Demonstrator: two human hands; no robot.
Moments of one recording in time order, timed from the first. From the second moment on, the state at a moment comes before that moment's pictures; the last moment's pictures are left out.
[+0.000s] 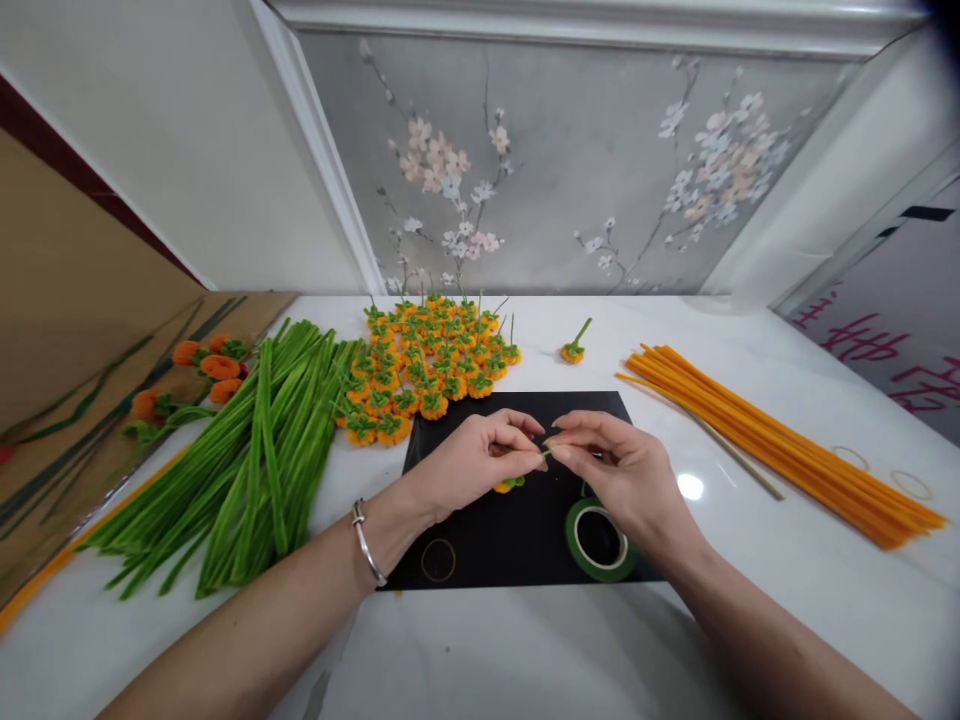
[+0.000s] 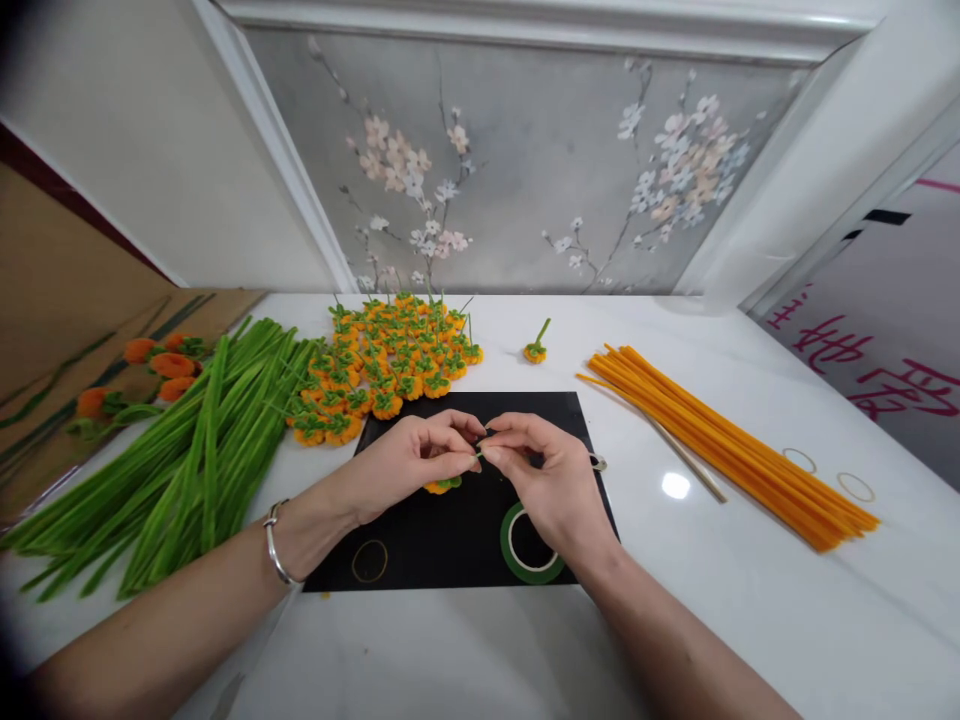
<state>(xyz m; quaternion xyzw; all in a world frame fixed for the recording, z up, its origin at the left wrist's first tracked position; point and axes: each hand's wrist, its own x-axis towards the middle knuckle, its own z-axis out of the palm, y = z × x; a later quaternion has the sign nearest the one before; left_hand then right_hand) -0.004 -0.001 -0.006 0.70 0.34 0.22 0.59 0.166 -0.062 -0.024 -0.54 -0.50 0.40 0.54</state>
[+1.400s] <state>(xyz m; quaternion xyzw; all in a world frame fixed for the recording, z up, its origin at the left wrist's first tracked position) -0.014 0.003 -0.006 0.55 0.37 0.20 0.73 0.223 -0.056 -0.028 -0.71 -0.66 0.13 0.23</state>
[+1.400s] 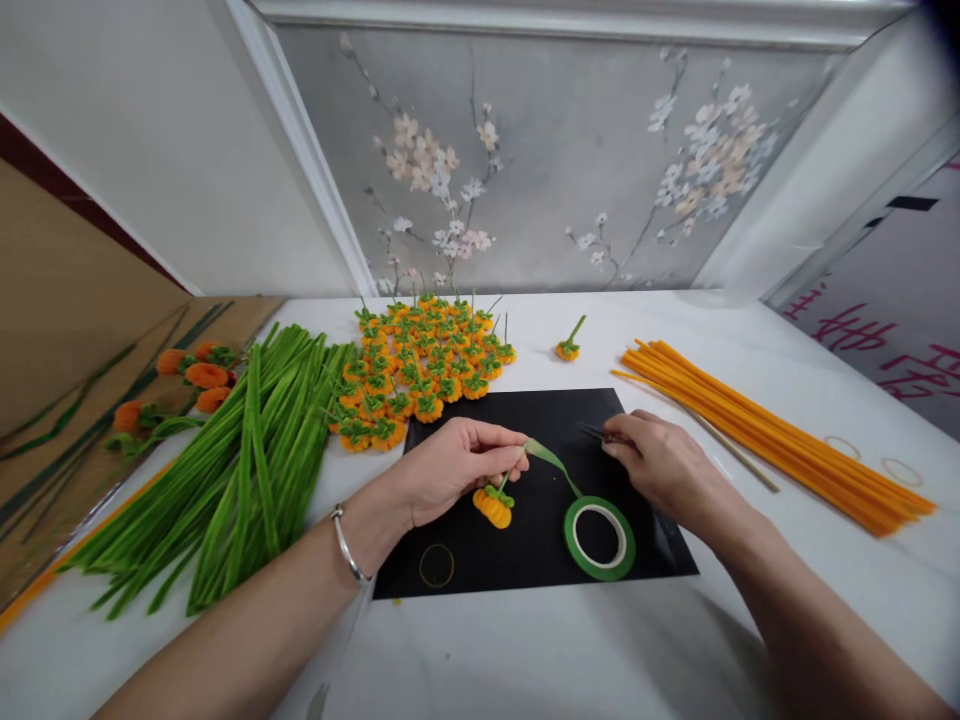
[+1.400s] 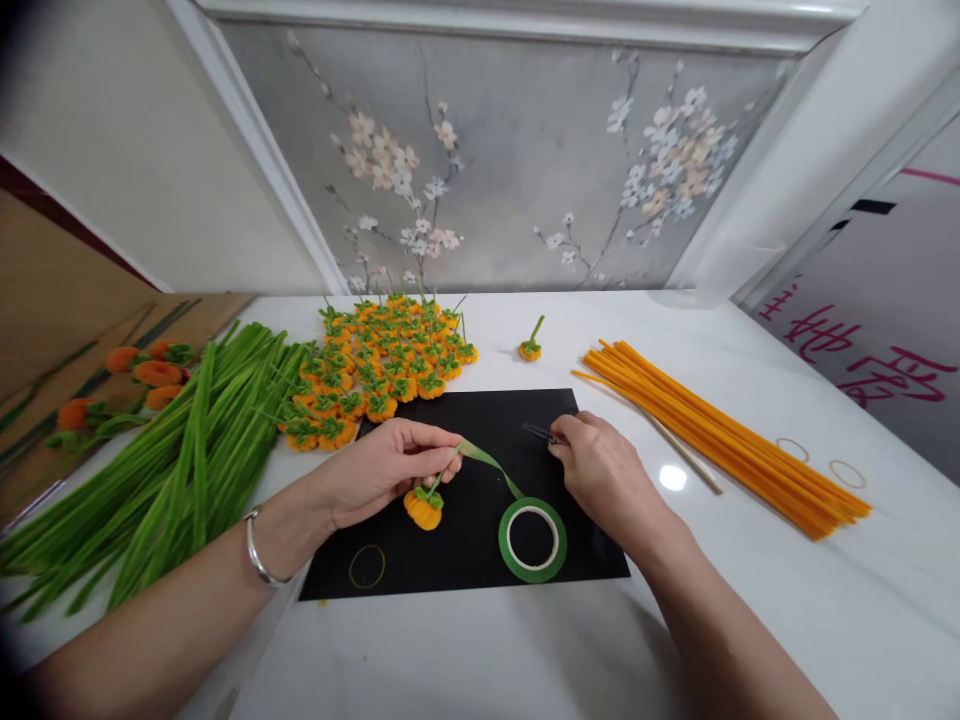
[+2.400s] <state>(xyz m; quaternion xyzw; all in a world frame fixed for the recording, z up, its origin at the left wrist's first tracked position) -0.017 0.005 -0.009 0.47 0.37 0.23 0.76 0.112 -0.096 -0.026 -0.42 -0.22 0.73 0.50</state>
